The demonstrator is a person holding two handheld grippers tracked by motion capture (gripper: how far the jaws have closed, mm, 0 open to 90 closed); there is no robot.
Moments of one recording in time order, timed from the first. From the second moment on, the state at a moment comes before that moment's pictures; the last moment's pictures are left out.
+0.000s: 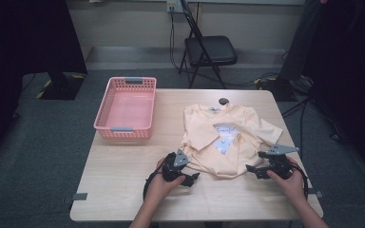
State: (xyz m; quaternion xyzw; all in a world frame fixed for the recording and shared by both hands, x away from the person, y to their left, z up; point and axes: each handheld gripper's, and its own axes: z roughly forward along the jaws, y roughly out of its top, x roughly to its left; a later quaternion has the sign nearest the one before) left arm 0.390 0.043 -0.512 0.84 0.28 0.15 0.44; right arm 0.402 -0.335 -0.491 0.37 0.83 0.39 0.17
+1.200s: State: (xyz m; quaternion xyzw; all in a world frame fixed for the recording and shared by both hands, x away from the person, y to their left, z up) left arm 0.409 0.038 -0.470 0.81 0.31 0.14 0.47; right arm 0.403 -0.332 -0.499 0.36 0.84 0.36 0.18
